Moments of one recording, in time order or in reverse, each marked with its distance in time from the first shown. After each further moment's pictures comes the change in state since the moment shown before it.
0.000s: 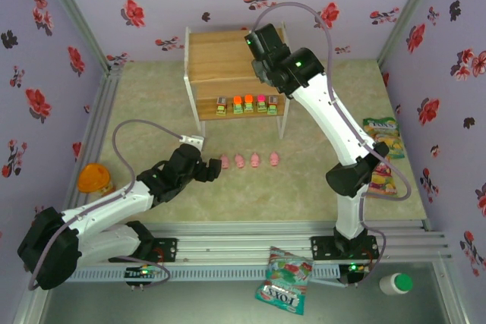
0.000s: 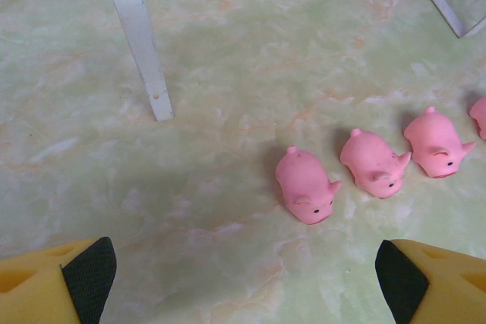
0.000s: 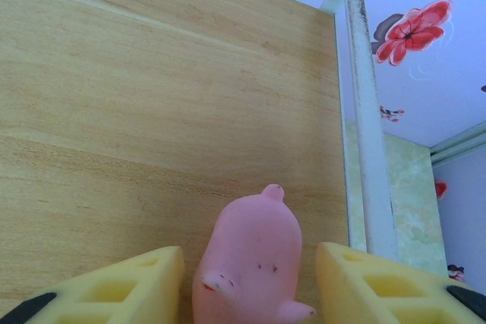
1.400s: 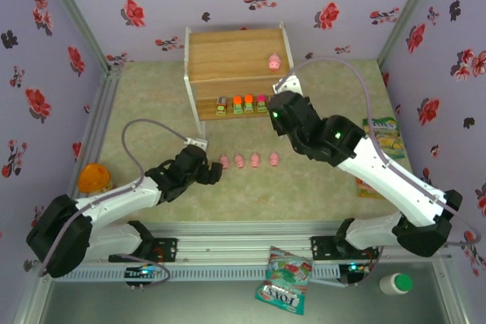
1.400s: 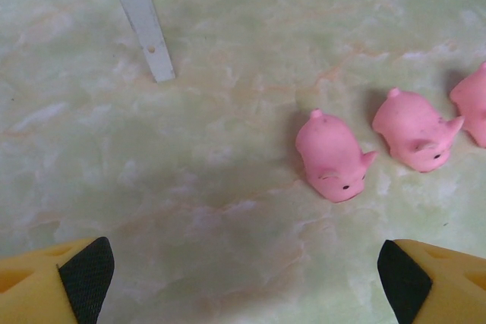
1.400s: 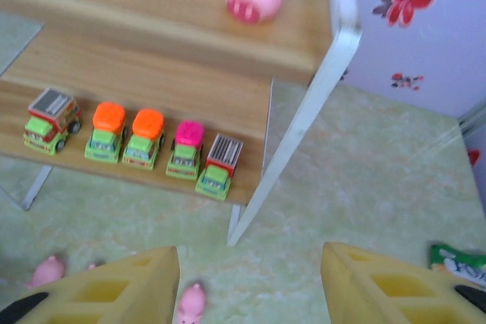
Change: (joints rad) left arm 0.000 0.115 0.002 0.003 0.000 -0.005; right arm 0.246 -0.663 -0.887 0.272 0.107 0.197
